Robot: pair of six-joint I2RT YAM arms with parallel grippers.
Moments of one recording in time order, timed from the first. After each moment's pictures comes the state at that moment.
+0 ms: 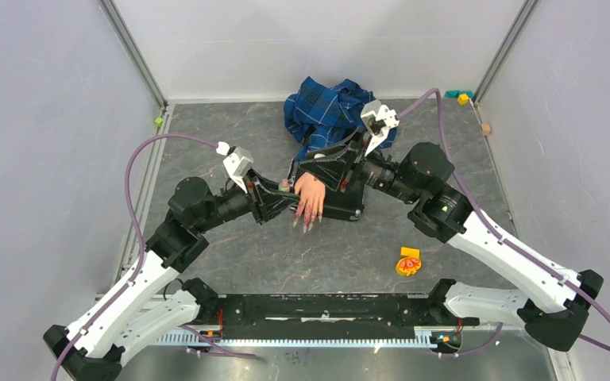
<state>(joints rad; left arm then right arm) -0.65 0.74 0.79 0.00 0.48 -0.36 0.87 1.10 1.21 0.11 -0.30 0.35</state>
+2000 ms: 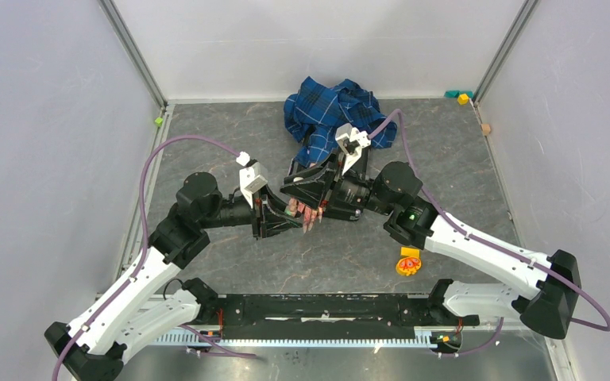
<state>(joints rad) -0.63 0.77 0.82 -0.18 0.77 -0.19 0.96 1.16 0.98 0.41 -0.32 0.45</state>
